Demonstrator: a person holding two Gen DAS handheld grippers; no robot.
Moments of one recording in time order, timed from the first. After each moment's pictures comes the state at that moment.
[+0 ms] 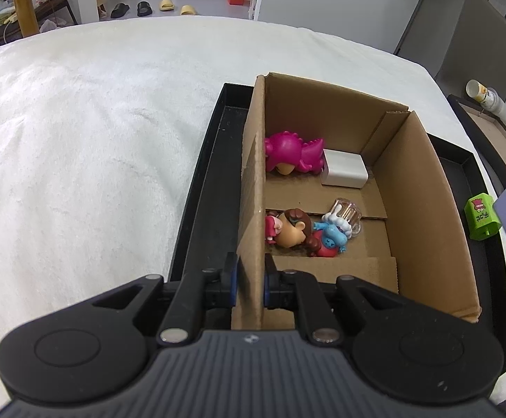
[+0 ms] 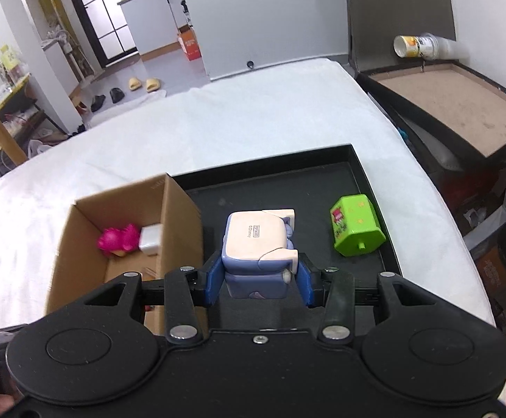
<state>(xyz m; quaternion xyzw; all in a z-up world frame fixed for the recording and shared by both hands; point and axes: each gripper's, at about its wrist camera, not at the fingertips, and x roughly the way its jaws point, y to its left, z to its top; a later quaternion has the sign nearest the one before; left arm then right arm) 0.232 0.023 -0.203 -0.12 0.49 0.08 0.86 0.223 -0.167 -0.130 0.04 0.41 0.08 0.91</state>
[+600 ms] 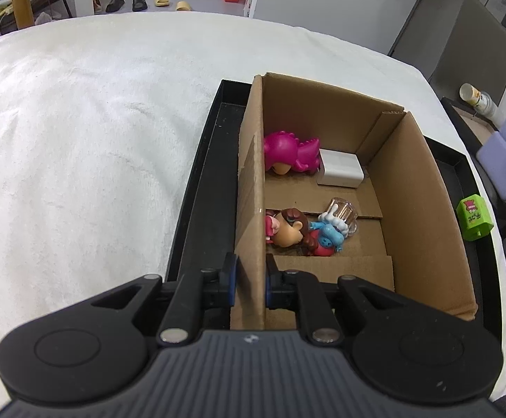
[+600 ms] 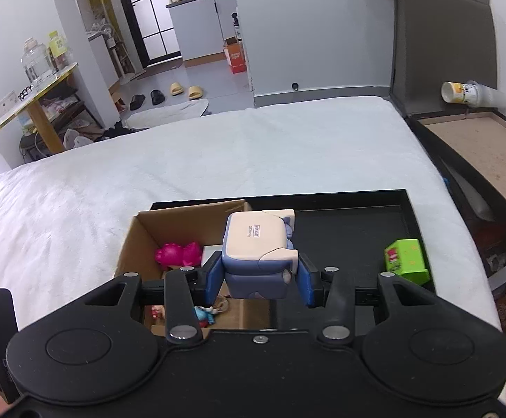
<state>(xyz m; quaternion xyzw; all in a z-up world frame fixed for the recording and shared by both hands) 0.231 0.031 -0.205 -0.14 0.49 0.07 0.86 0.222 -0.110 -0.104 -0.01 0.38 0.13 0.91</state>
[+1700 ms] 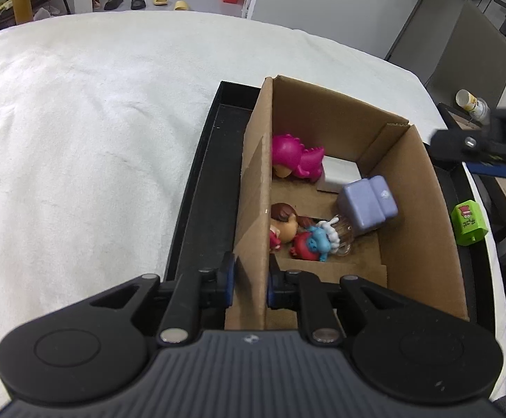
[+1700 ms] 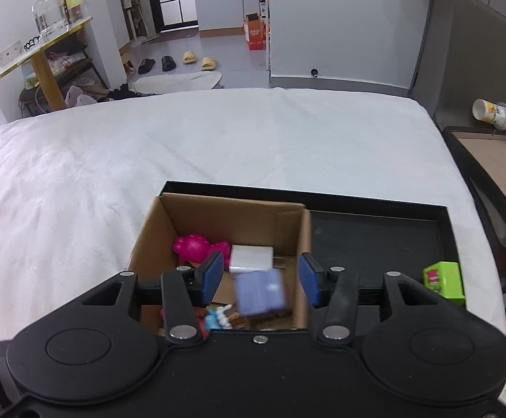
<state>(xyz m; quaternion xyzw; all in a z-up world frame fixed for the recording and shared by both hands) 0.230 0.033 -0.205 -0.15 0.49 0.06 0.86 0.238 -0.052 -0.120 -0.07 0.40 0.14 0.90</state>
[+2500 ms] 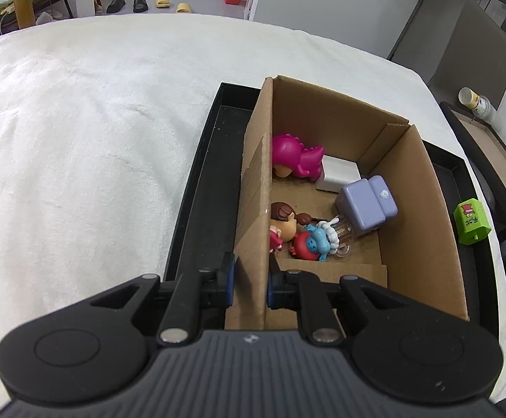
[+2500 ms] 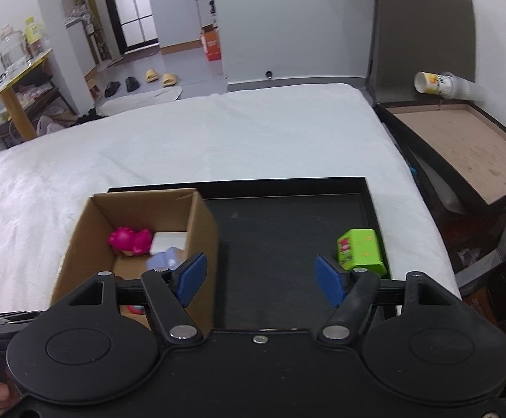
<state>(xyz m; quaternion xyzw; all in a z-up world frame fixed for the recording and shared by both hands) 0.230 0.030 -0.204 -0.14 0.49 0.07 0.86 0.226 -0.154 -0.116 -0.02 0.40 0.09 0.91</state>
